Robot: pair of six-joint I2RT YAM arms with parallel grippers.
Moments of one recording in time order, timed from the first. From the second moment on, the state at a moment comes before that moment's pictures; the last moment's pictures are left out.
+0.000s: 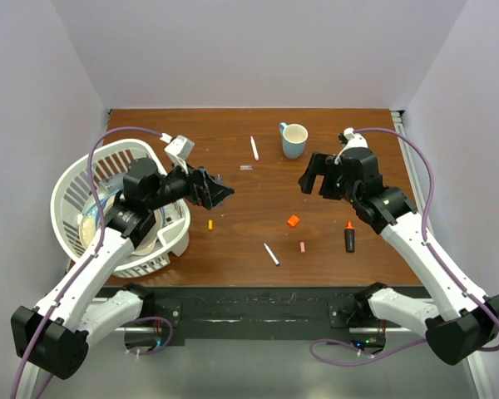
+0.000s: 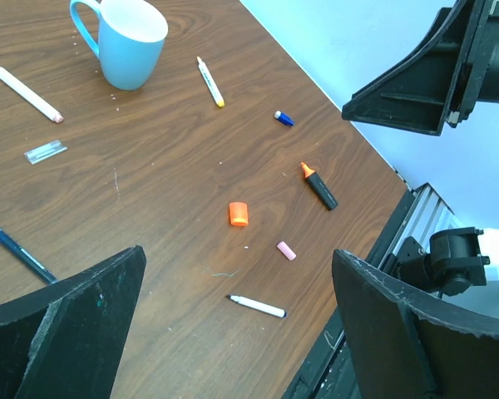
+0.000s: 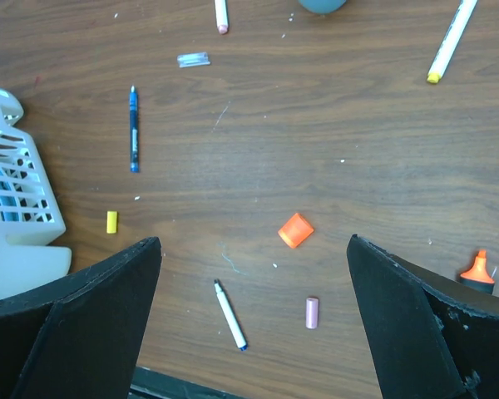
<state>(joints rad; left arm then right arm) -0.38 0.97 0.84 -0.07 0.54 -0.38 0.46 1.06 1.09 -0.60 0.12 0.51</state>
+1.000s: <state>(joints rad) -0.38 0.92 0.84 -0.17 0.32 -0.35 0.23 1.98 1.62 -0.68 0.41 0.41</state>
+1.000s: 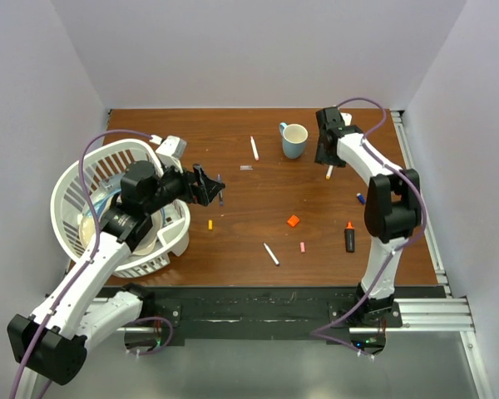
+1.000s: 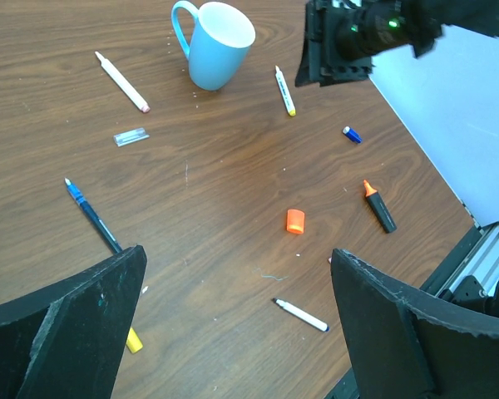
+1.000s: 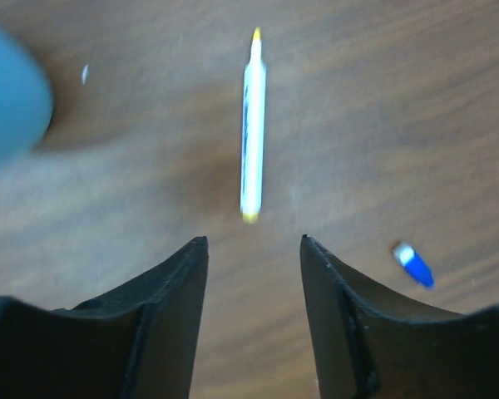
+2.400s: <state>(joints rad) -0.39 0.96 0.85 -0.17 0.38 -0.31 0.17 1.90 1.27 -0.49 0.16 0.36</state>
